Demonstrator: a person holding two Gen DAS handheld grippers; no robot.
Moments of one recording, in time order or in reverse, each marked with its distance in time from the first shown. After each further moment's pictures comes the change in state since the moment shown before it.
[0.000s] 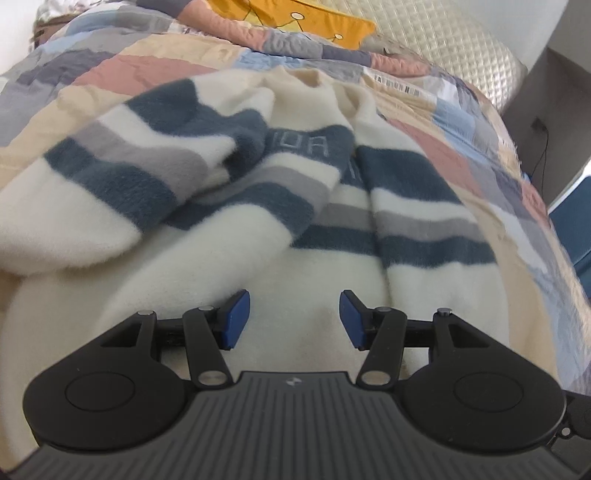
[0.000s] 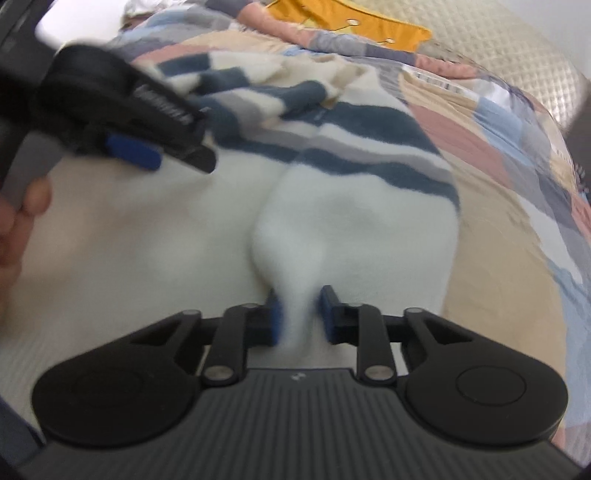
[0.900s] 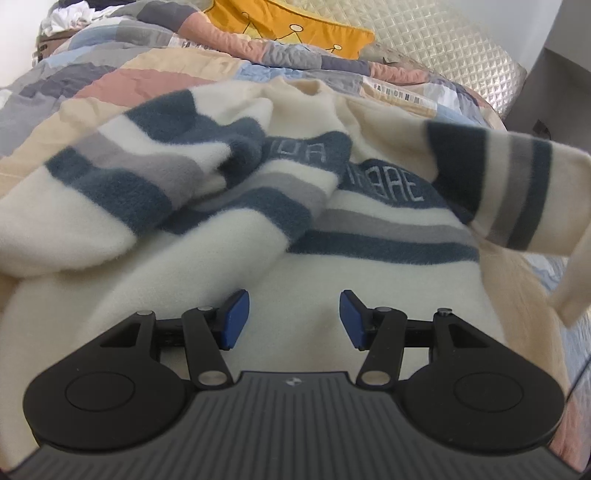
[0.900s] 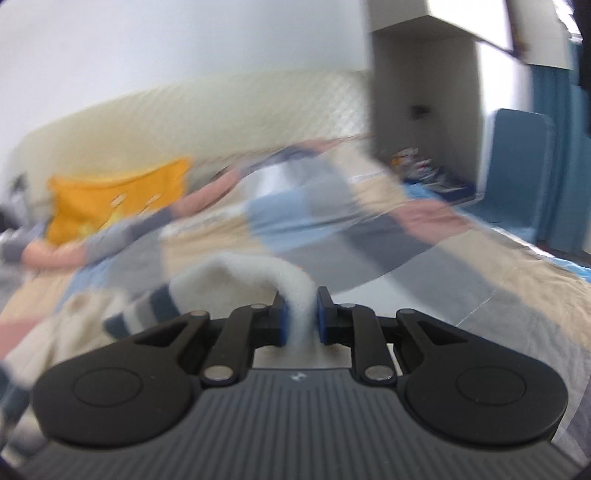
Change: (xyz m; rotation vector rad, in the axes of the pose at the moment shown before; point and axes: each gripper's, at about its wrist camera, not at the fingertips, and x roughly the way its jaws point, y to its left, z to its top) left arm 0.002 -0.009 -0.009 0.017 -0.051 0.033; right arm -0.026 -0.254 0.061 0.647 -0.400 -0.394
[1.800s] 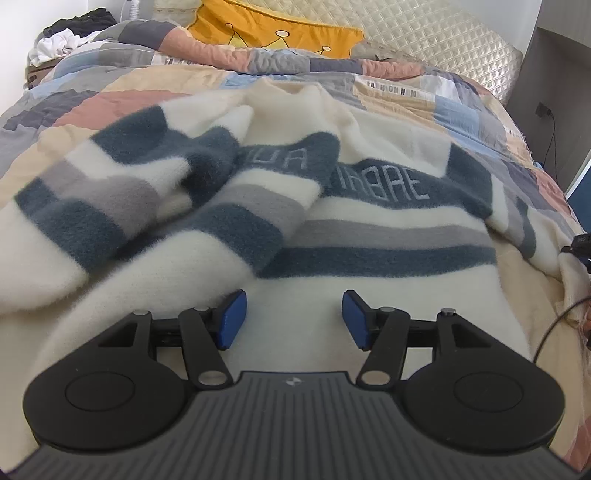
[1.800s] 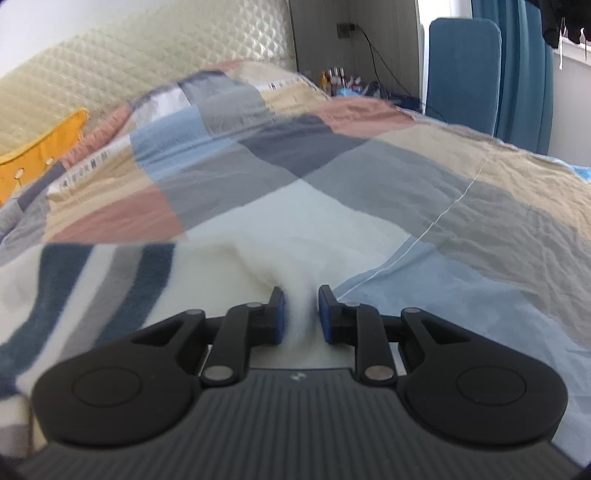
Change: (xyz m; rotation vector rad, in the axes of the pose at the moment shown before) left arm 0.040 -0.026 0.007 0.096 -0.036 0.043; right arm 0.138 -0.080 -0.083 0.105 0.186 -0.155
